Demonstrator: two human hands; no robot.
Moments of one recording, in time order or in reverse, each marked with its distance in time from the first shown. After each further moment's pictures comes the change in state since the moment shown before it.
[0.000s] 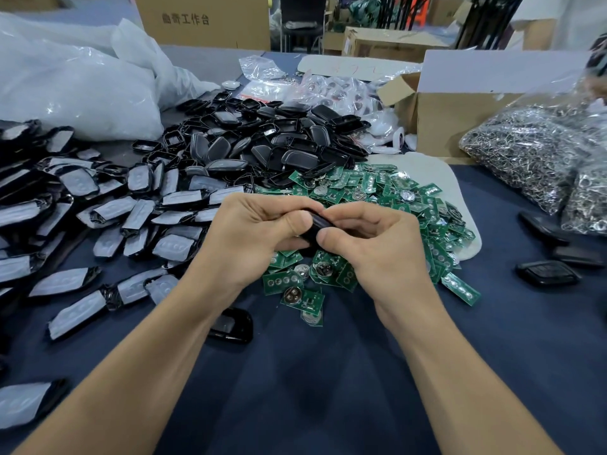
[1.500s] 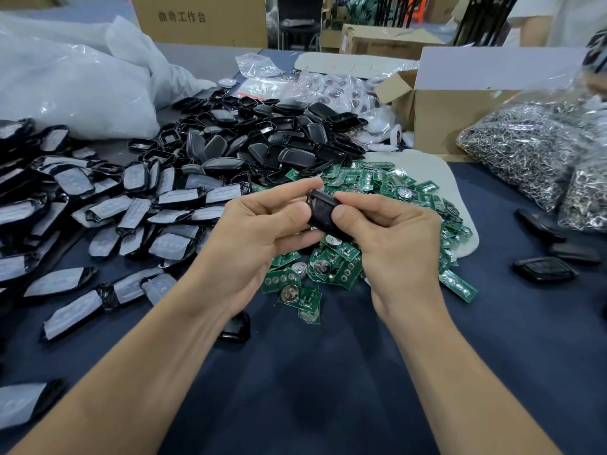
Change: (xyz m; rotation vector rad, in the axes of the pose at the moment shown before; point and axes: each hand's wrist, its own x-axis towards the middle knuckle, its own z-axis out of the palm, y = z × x) left_hand -0.005 0.004 0.011 -0.361 0.007 -0.151; right_hand 0.005 0.007 0.000 0.129 0.179 -0.063
